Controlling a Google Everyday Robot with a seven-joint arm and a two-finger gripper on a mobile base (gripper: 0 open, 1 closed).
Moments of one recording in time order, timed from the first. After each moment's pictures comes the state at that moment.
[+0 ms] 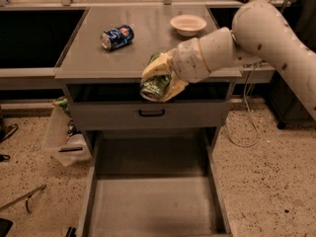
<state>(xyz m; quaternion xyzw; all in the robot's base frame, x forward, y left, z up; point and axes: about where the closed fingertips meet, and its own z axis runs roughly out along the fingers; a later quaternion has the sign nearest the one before) 0.578 0.004 0.895 -0.87 0.08 -0.05 0.49</state>
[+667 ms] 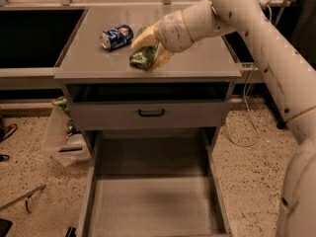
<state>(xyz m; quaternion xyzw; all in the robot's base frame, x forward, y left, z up) 0.666 0.034 0.924 -0.86 0.04 -0.05 0.50</state>
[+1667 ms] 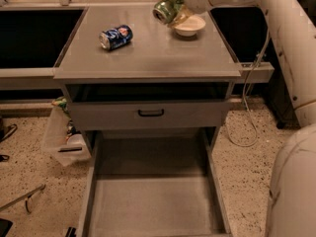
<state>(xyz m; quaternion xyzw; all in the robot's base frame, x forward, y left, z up) 0.779 -0.047 1.014 -0.79 0.22 -0.21 0.52</state>
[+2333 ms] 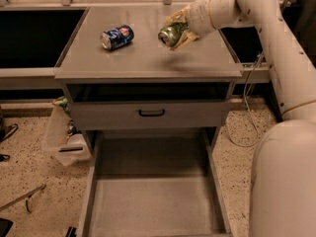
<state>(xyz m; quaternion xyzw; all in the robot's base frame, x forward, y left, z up) 0.791 -0.063 0.934 -0.79 0.31 -0.09 0.53</state>
